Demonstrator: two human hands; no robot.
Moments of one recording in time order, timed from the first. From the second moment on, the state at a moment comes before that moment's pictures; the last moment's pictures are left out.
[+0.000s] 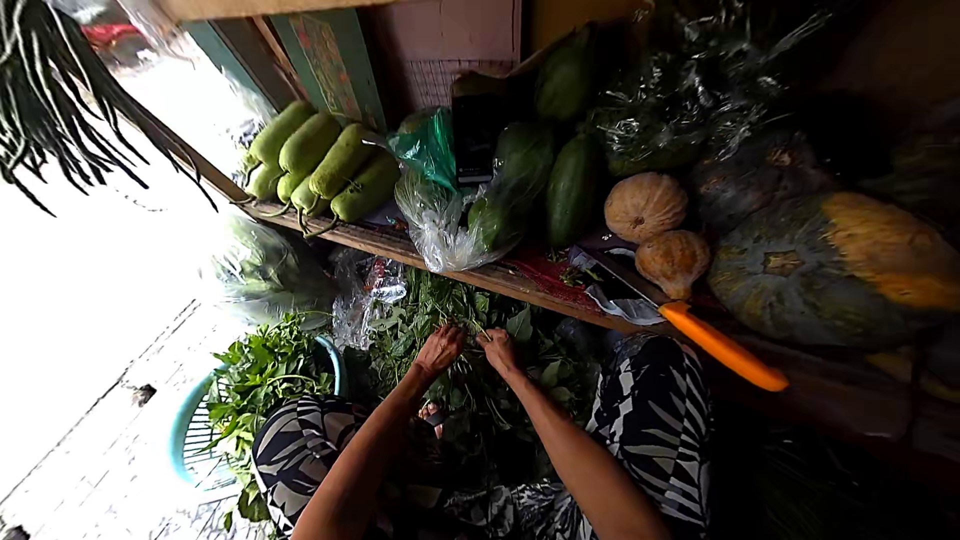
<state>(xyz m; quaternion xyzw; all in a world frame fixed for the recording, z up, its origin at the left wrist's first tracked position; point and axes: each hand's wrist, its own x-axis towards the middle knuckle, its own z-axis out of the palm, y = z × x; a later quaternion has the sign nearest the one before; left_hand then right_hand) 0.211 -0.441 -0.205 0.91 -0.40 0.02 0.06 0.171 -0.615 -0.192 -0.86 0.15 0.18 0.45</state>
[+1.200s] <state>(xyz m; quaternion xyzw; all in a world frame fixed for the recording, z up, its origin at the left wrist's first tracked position) 0.220 -0.427 -0.193 0.89 0.05 -0.10 0.45 0.151 -0.603 -0.201 -0.77 0.14 0.23 0.58</state>
